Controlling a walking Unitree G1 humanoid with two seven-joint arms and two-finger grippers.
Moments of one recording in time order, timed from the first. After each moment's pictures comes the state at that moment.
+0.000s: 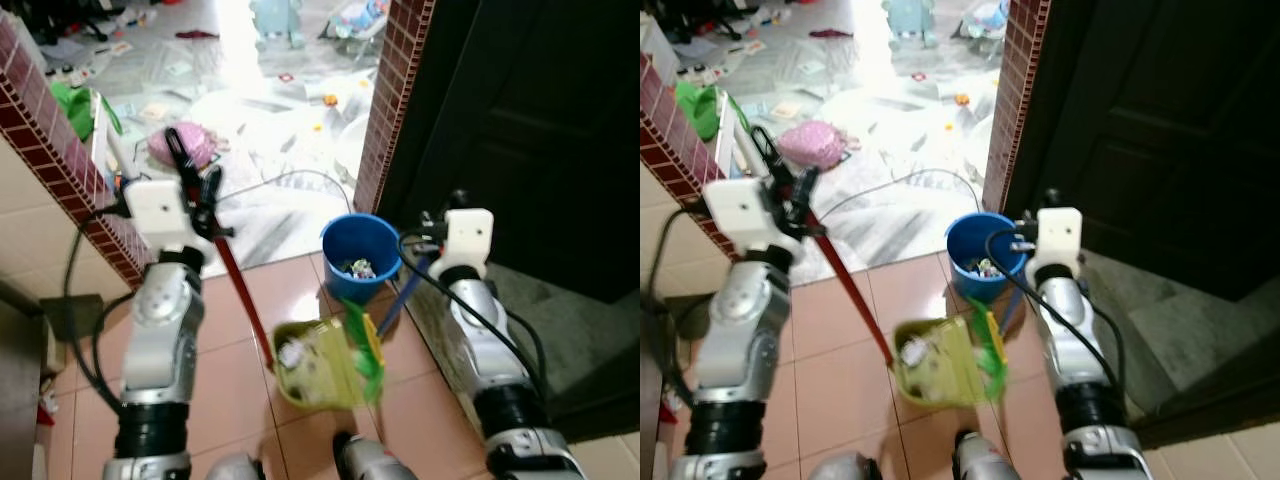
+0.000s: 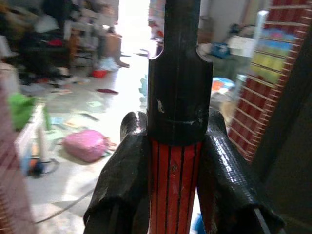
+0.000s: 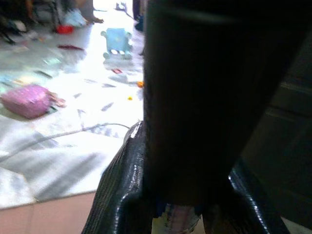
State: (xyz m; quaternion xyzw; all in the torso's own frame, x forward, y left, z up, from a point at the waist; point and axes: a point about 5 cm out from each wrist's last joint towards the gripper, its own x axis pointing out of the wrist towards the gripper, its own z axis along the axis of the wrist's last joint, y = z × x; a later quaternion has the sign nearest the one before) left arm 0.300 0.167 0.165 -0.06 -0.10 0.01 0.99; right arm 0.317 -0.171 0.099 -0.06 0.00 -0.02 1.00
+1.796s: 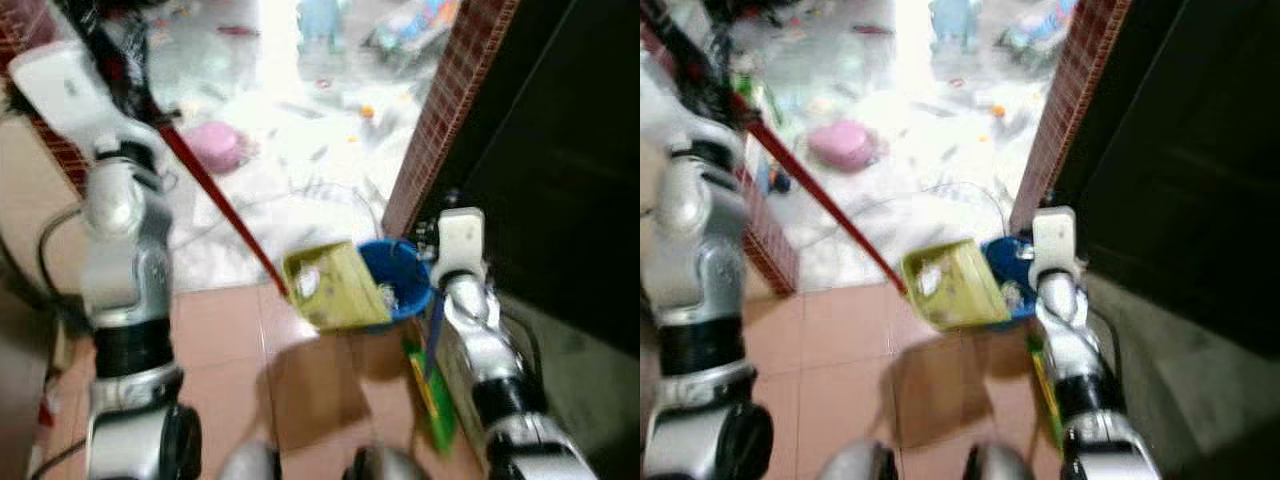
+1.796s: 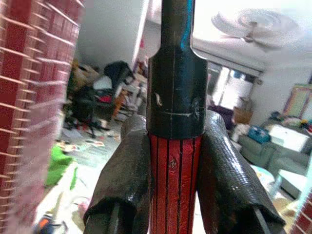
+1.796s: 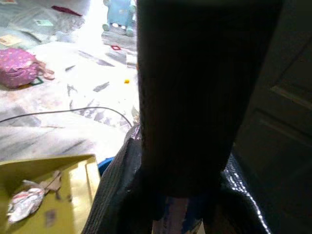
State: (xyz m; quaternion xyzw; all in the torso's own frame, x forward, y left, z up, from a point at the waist) left arm 0.327 0.181 0.270 -0.12 -0.23 0.07 0.96; right arm 0.328 -0.172 0.092 -0.11 0.04 -0.05 0.99
